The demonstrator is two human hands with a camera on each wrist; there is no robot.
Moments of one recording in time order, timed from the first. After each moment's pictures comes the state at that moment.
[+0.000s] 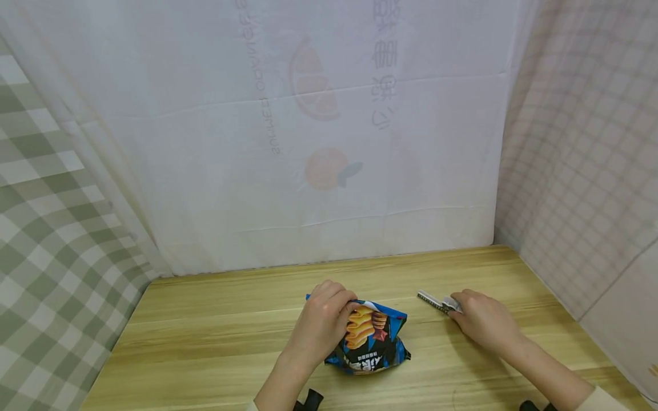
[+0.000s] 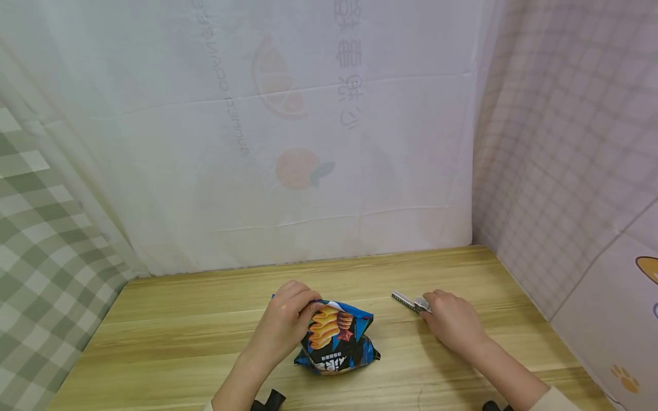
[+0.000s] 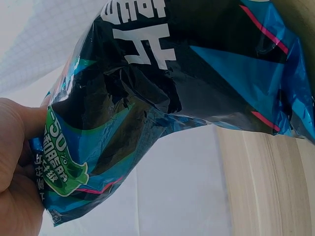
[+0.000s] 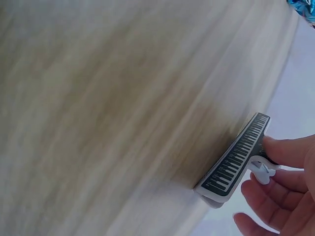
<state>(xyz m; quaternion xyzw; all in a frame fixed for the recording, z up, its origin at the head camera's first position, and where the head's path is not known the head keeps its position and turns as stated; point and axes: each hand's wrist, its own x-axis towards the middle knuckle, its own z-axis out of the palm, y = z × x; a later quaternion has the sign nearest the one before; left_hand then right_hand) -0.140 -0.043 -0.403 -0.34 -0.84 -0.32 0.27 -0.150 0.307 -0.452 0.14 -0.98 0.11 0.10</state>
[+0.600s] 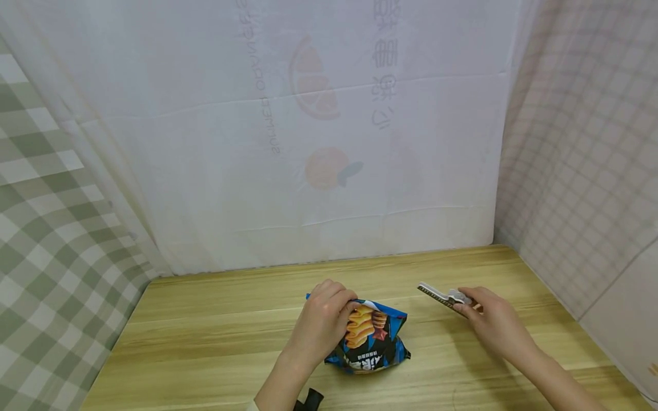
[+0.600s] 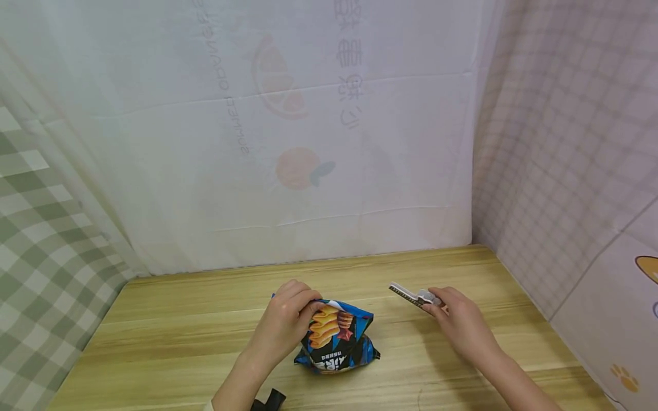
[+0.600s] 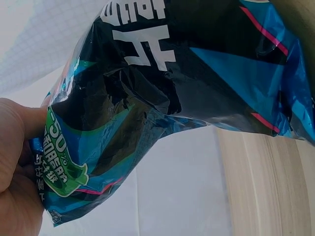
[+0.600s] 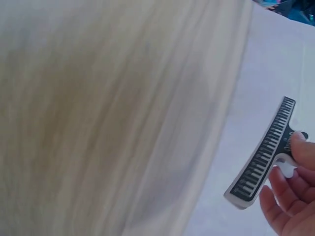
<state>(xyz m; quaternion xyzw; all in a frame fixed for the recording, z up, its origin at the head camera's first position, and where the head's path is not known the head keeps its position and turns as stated) -0.140 -0.043 -0.402 -0.35 -0.84 -0.31 0.27 -0.131 0.310 -0.445 0.13 -0.93 0.25 0.21</state>
